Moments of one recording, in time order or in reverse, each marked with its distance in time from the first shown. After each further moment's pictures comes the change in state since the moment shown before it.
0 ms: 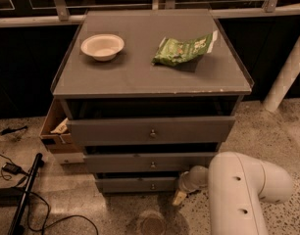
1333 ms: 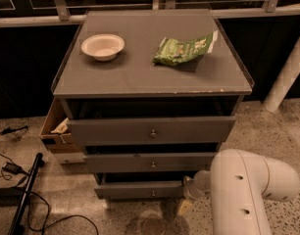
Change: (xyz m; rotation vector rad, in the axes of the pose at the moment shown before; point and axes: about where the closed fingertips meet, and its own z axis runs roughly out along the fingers) arm 0.030 0.043 -0.022 -0.098 0.060 0.090
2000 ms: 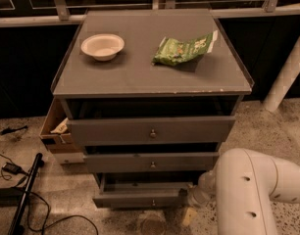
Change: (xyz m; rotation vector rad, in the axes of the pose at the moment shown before) arm 0.021 0.050 -0.020 -0.148 0.027 0.041
